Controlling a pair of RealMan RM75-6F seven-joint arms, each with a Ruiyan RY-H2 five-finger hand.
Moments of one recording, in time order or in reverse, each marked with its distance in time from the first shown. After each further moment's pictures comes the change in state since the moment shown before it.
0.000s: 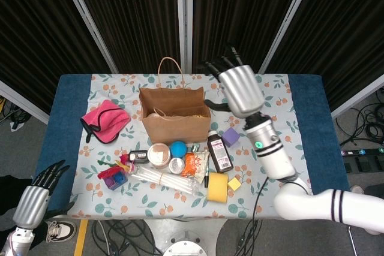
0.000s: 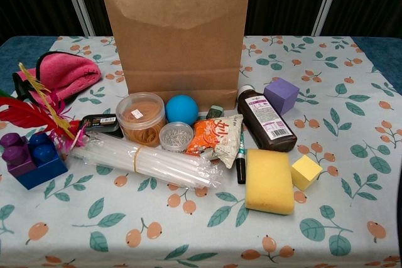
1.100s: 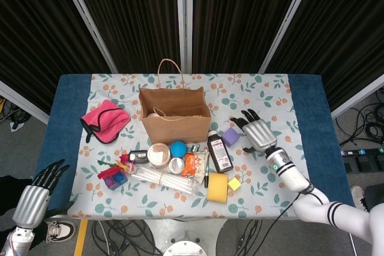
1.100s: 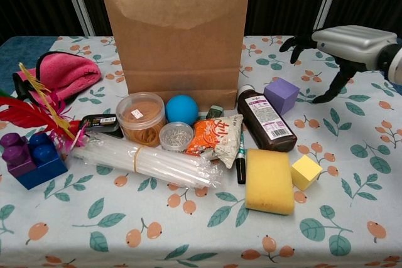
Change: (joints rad) left arm 0.000 -0.011 -0.006 0.022 0.005 0.016 0.024; right arm -0.185 -0.317 -0.360 0.683 -0.345 -0.299 0.323
